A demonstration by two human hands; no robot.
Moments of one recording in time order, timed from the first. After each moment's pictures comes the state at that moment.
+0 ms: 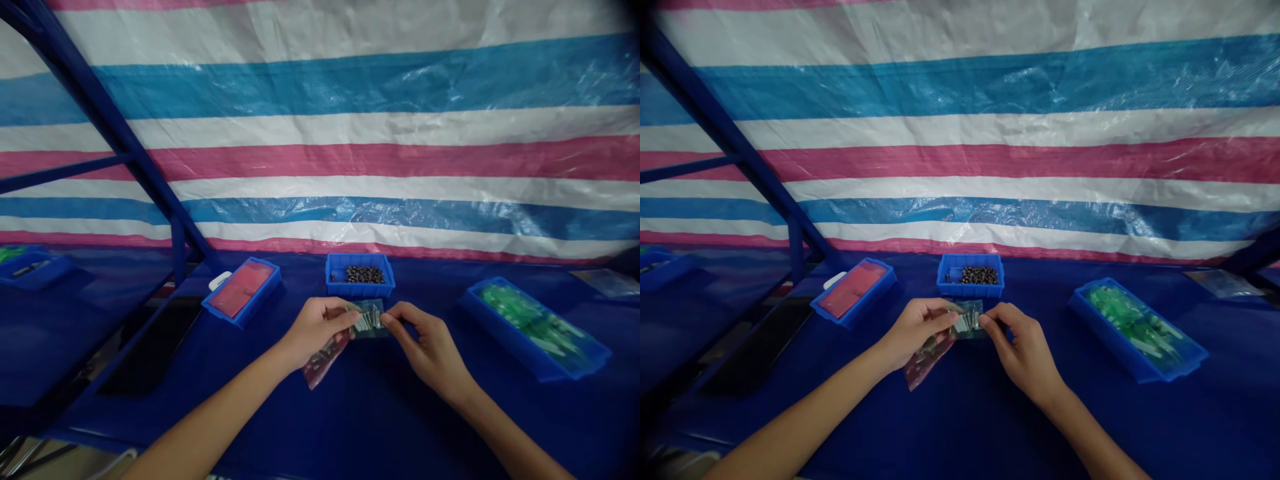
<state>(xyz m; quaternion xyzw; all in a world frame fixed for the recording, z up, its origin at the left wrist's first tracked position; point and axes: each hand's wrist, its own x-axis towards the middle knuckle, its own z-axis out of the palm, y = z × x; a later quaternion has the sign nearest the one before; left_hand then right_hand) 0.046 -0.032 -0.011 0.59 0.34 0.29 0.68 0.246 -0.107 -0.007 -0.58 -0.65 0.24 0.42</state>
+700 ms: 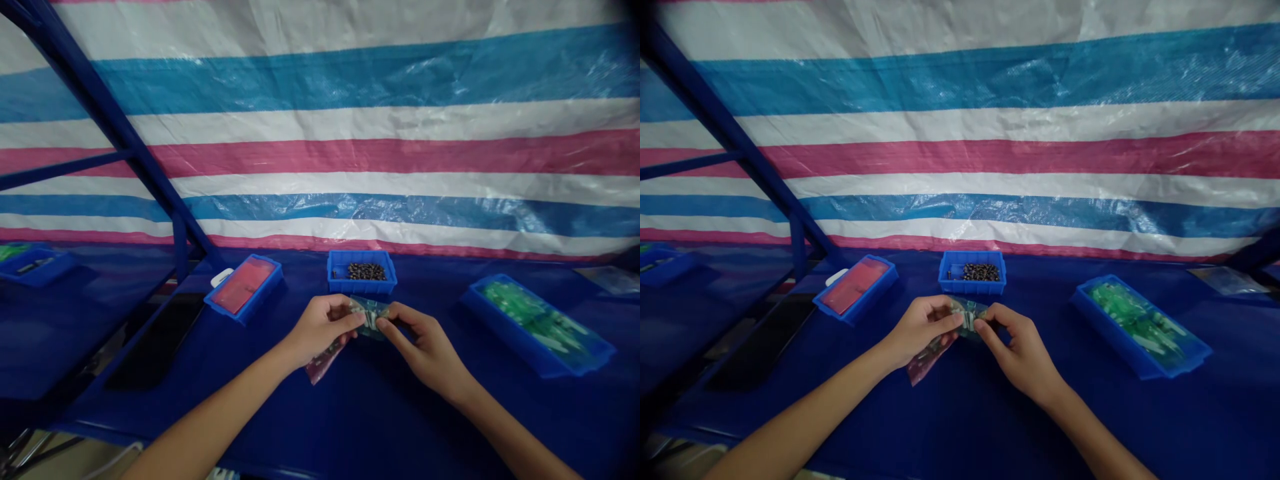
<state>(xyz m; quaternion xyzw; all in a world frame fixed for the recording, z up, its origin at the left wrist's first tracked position) 0.047 -0.035 -0.015 0.60 0.32 0.29 0.67 0.240 -0.107 -0.010 -0.54 -0.67 0.31 0.42</state>
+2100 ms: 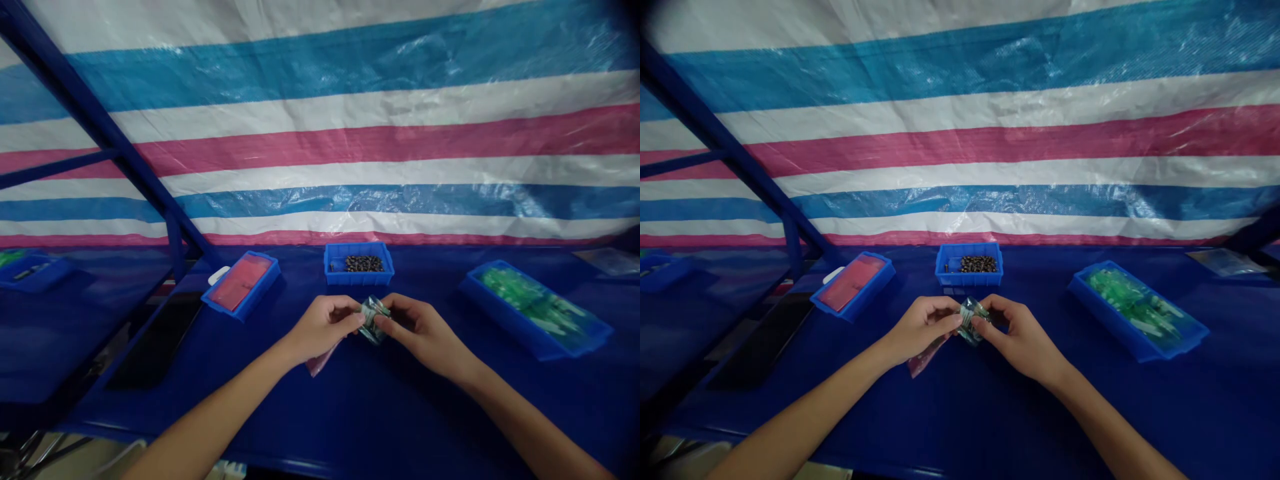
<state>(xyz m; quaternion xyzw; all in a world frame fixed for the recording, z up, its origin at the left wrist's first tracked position) 0.048 -0.042 -0.010 0.68 0.31 0.25 0.62 0.247 -0.106 -0.005 -0.51 -0.63 0.43 0.40</state>
